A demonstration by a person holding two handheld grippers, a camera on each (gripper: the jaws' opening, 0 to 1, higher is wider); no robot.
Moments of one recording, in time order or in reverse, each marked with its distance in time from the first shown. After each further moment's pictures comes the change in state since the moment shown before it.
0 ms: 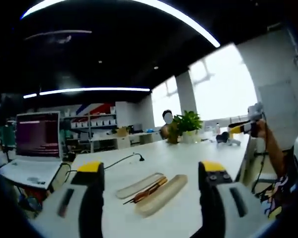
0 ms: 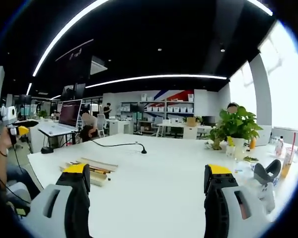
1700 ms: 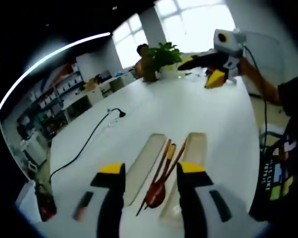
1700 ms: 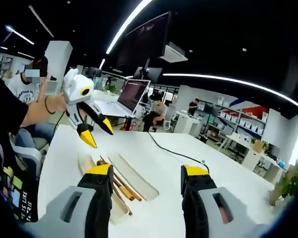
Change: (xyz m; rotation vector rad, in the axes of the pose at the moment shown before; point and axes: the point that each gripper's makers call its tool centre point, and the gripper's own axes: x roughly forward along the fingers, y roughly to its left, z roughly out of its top) left arm 0.172 0.013 -0.100 0.219 0.608 -0.269; right arm 0.198 0.129 0.008 -0.332 0.079 0.640
